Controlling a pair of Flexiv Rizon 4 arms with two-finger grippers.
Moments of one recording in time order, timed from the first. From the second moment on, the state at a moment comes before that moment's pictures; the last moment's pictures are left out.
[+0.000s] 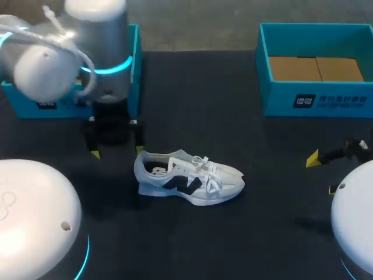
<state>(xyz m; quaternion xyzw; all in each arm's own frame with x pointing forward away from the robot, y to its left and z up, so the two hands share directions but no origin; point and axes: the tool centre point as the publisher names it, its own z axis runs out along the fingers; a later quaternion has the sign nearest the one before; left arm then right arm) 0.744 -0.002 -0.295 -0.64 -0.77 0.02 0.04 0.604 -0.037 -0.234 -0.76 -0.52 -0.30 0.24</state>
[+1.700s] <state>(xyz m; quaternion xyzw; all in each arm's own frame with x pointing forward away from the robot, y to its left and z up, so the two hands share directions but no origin) 0.736 0.014 -0.242 -0.36 -0.90 0.24 0.03 0.604 -0.037 -0.234 -0.76 -0.52 -0.30 0.24</state>
